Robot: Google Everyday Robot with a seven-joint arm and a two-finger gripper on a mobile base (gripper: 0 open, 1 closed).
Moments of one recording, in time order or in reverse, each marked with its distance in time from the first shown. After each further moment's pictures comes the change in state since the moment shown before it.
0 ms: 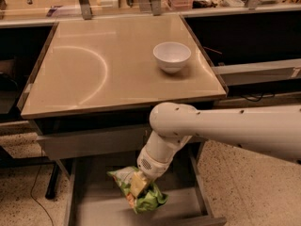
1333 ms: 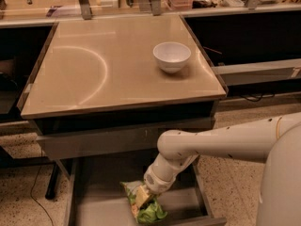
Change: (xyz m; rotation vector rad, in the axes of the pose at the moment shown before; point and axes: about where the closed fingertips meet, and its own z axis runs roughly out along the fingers) arm 0.022 -0.055 0.094 -0.052 -0.023 0.253
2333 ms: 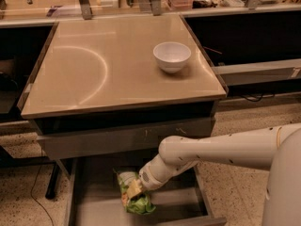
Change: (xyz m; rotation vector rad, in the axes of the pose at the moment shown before) arm -0.051 -0.001 0.014 -0.052 -0.227 -0.022
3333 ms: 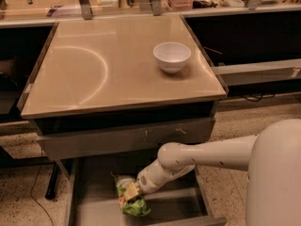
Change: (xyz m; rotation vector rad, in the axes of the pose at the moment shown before) arm -0.007 -0.019 0.050 -0.082 -0.015 0.019
